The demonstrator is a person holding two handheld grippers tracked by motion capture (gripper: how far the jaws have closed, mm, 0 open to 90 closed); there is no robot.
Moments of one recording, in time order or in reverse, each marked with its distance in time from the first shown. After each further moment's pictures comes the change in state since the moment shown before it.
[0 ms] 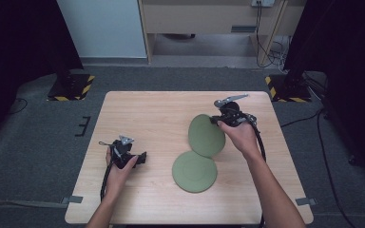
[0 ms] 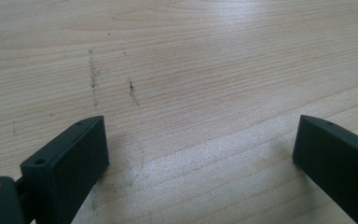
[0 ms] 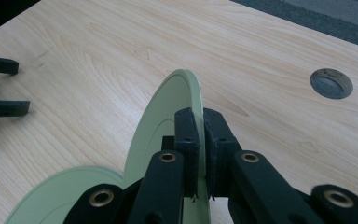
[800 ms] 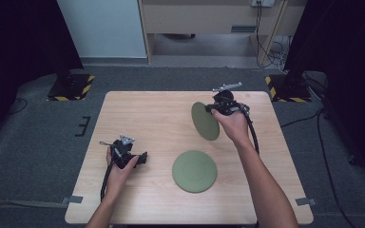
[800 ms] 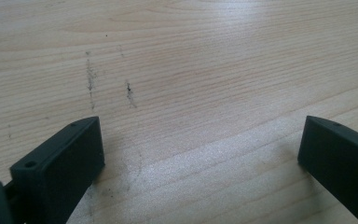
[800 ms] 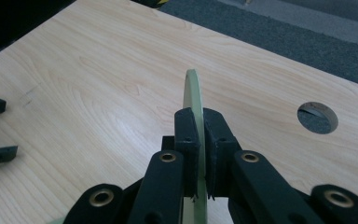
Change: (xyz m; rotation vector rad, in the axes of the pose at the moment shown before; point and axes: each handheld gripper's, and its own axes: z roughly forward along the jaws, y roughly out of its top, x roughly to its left) left arm 0.000 0.001 0.002 0.001 -0.004 0.006; right arm -0.001 0.036 0.013 -0.047 -0.043 0.020
